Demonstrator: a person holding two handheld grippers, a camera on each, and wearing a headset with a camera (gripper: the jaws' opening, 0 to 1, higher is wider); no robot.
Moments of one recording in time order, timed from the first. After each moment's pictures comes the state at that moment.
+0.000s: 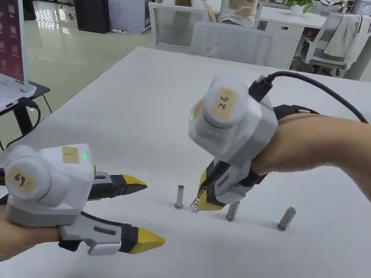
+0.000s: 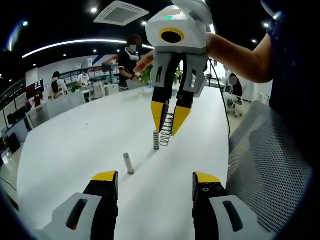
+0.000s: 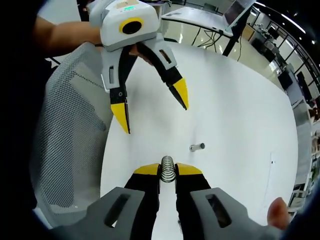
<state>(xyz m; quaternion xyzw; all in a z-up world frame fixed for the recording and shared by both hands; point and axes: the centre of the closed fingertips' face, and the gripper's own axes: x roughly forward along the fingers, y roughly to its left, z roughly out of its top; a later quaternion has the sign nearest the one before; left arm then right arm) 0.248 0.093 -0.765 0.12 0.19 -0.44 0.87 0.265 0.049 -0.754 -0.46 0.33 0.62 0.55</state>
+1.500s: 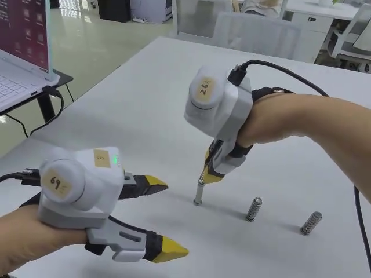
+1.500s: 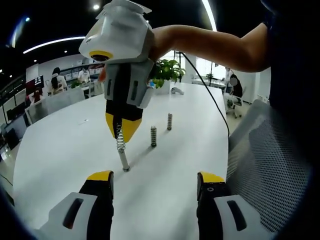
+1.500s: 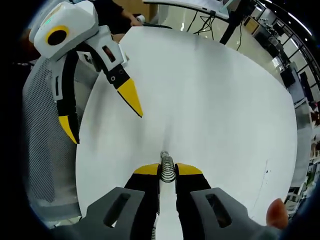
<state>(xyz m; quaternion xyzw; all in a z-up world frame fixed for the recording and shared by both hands) 0.245 0.089 -0.777 0.11 0.20 -0.44 0.87 0.322 0.083 -0.785 -0.50 0.35 0.60 0.52</state>
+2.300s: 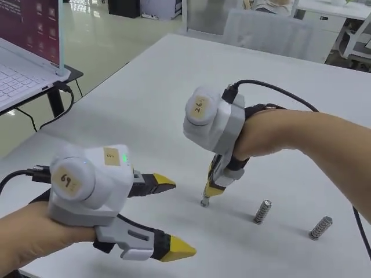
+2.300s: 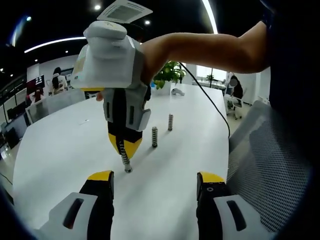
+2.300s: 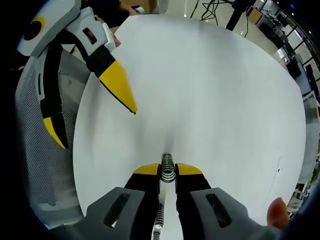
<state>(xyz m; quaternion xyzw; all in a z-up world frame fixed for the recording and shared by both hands) 0.248 0.094 -0.779 0.11 0.20 -0.44 0.87 0.318 0.086 -0.822 -0.50 0.39 0.59 0.50</state>
